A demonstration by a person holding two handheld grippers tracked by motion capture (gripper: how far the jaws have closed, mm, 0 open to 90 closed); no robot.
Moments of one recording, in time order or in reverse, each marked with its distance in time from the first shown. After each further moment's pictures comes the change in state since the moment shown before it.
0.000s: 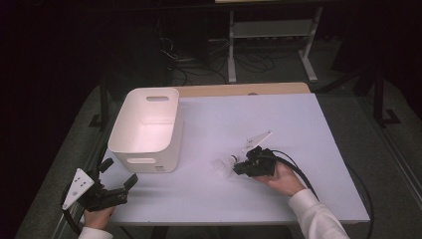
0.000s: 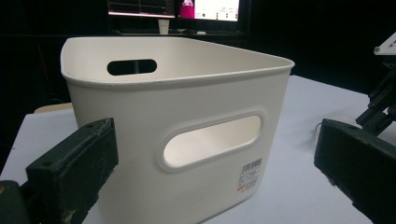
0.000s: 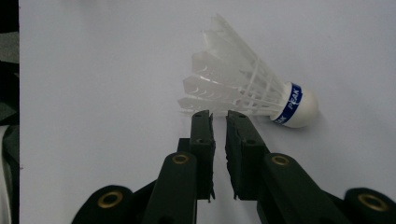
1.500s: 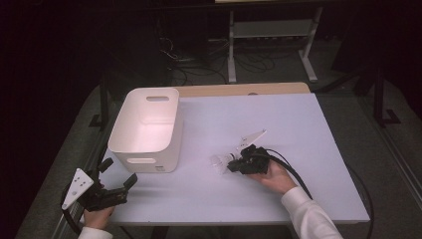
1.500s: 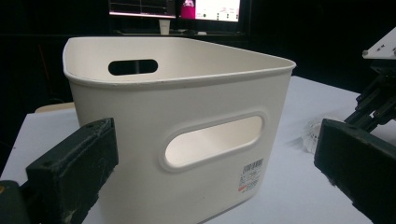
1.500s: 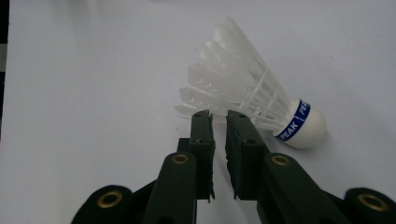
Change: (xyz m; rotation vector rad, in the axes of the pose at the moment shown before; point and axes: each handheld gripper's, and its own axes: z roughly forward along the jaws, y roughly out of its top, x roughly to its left) left arm 0.001 0.000 0.000 -0.002 0.003 -0.006; right arm -0.004 0.009 0.015 -0.044 0.007 0.005
